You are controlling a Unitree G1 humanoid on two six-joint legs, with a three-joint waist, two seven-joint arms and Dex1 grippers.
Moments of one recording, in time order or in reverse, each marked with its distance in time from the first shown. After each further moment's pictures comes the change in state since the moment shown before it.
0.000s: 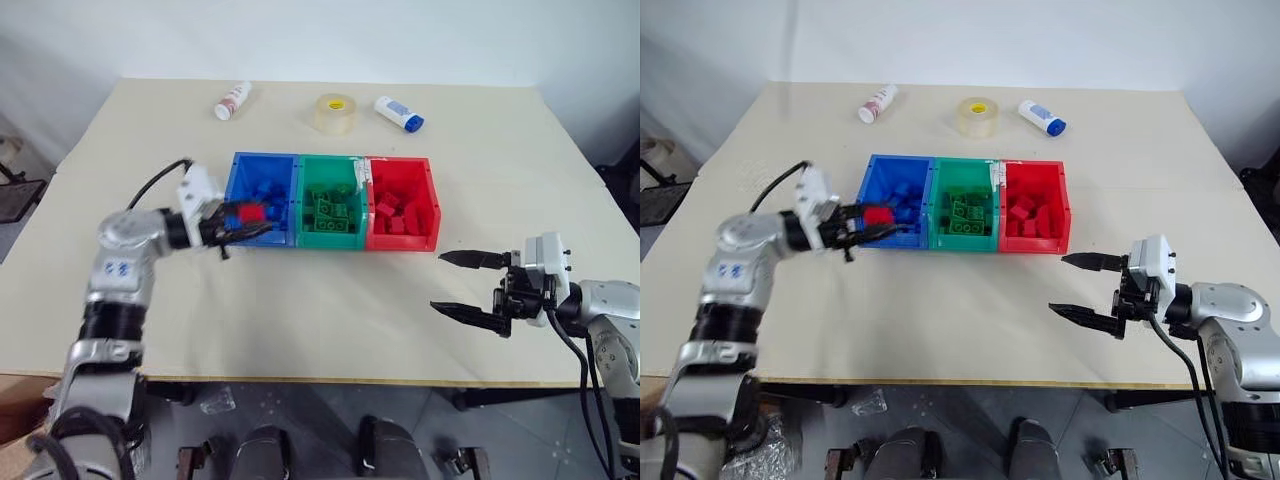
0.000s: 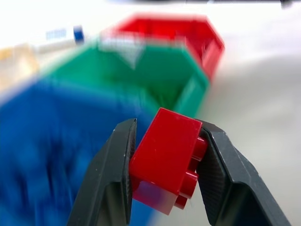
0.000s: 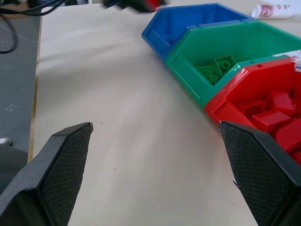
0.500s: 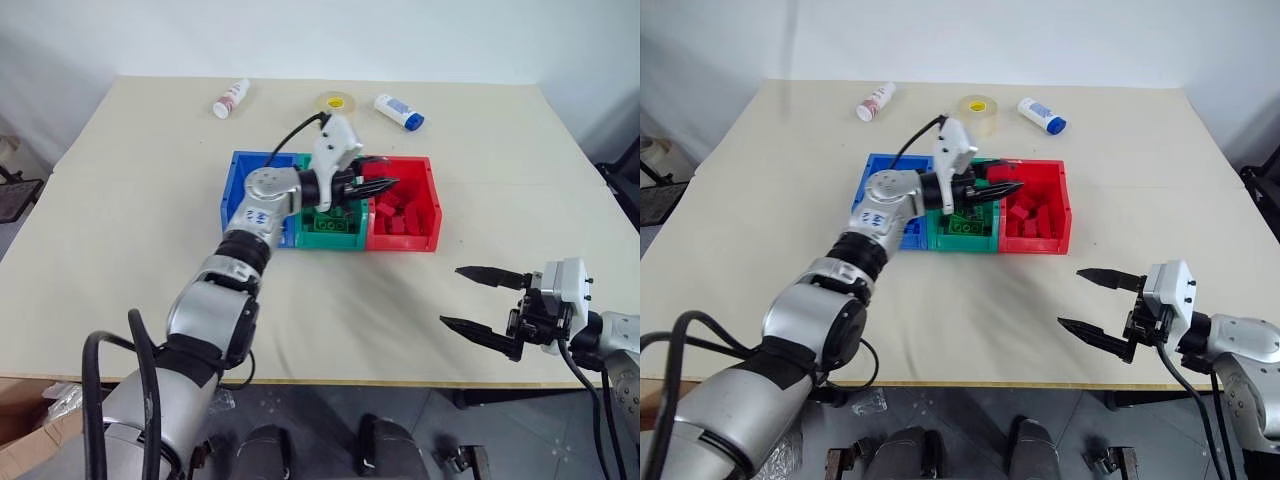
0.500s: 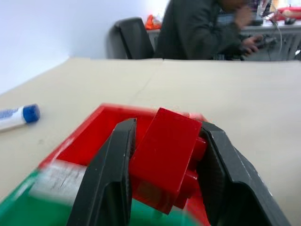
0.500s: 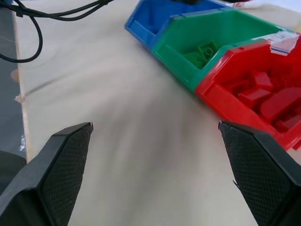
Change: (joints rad) left arm -0.494 -0.445 -0.060 0.715 0.122 -0.295 0.179; right arm 0.227 0.009 -0.110 -0.177 0.033 0.001 -0.124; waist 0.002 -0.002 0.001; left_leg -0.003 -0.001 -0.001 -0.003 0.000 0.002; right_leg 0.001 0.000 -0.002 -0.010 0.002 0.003
